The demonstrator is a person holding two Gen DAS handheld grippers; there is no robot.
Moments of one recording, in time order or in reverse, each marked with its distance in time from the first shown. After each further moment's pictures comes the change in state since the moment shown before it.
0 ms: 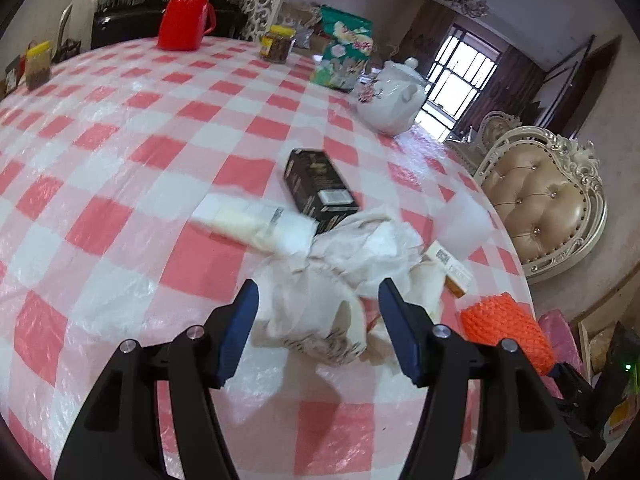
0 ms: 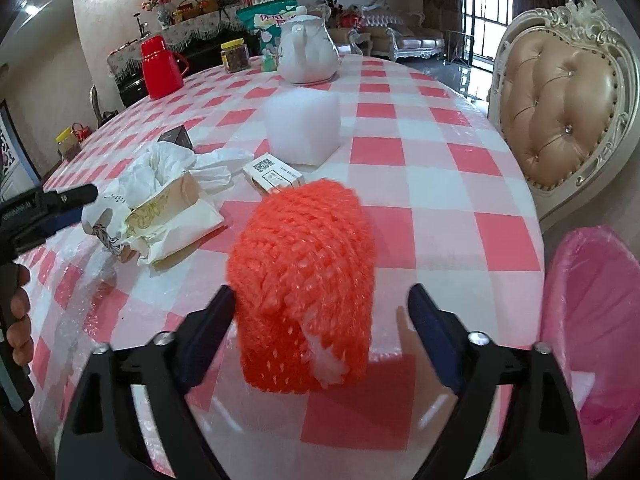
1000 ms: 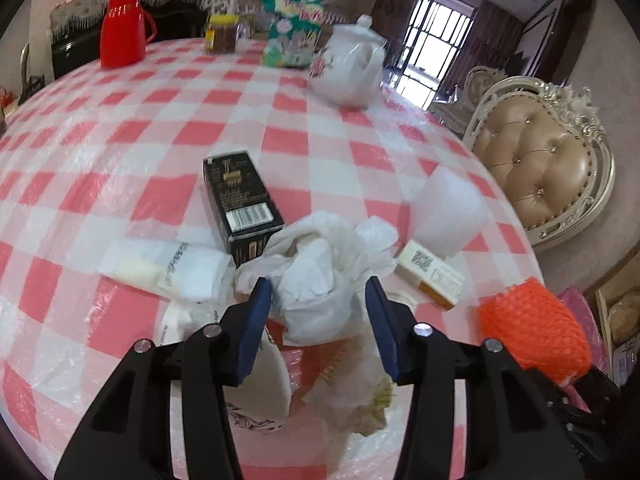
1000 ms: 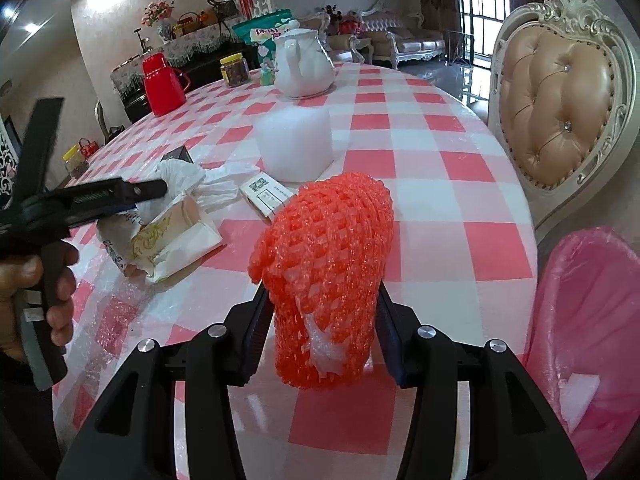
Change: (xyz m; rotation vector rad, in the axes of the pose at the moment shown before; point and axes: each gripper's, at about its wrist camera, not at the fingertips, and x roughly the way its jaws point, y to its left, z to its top) left arm 0.064 -0.056 0.023 0.152 0.086 0.032; right arm -0.013 -0.016 0.006 0.039 -0.036 0.043
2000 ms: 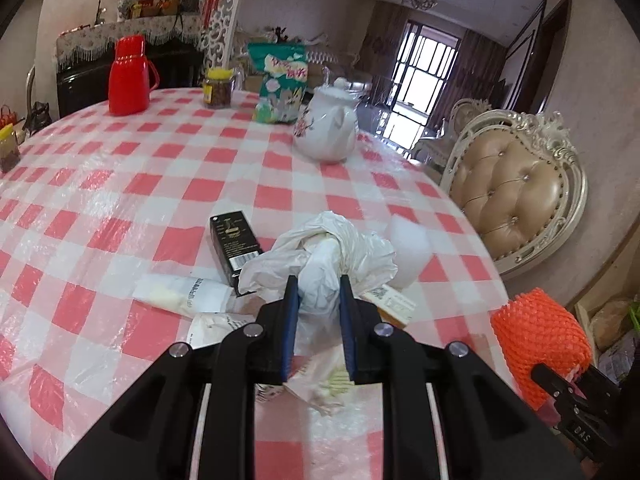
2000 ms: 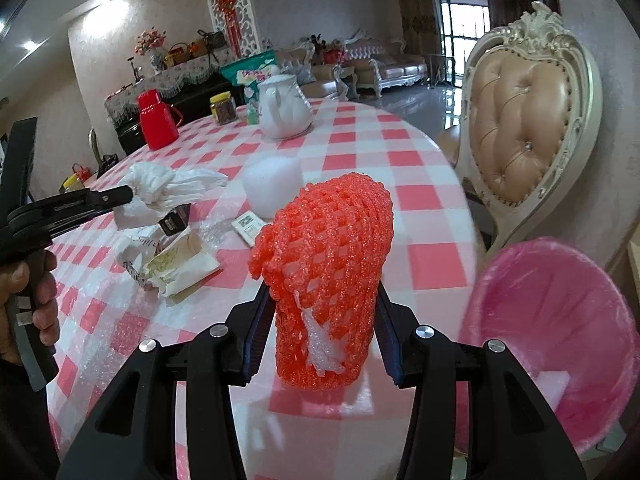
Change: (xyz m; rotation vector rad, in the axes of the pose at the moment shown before) left arm -0.079 -0.023 0.002 0.020 -0.162 -0.043; right arm -0.064 -0.022 -0.003 0.035 -0.120 -0.045
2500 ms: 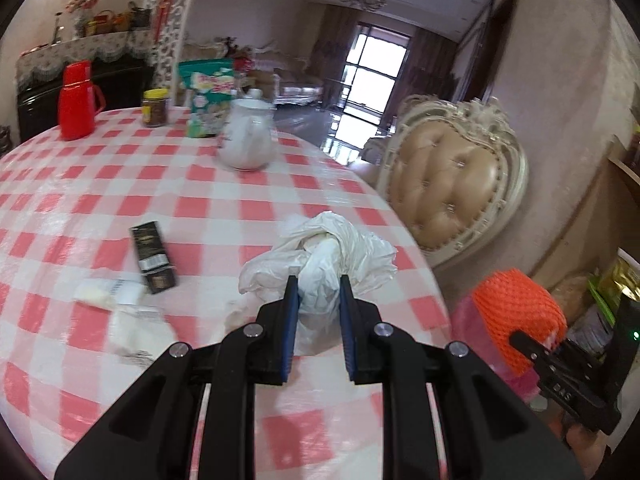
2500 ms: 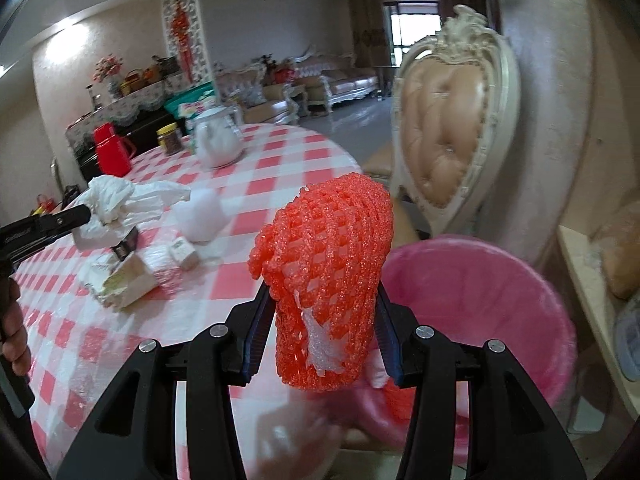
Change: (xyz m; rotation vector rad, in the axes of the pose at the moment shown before) left arm -0.026 -0.090 -0.015 0.094 -0.015 -0.161; right arm -0.049 -0.075 -0.007 0.095 -0.066 -0.158
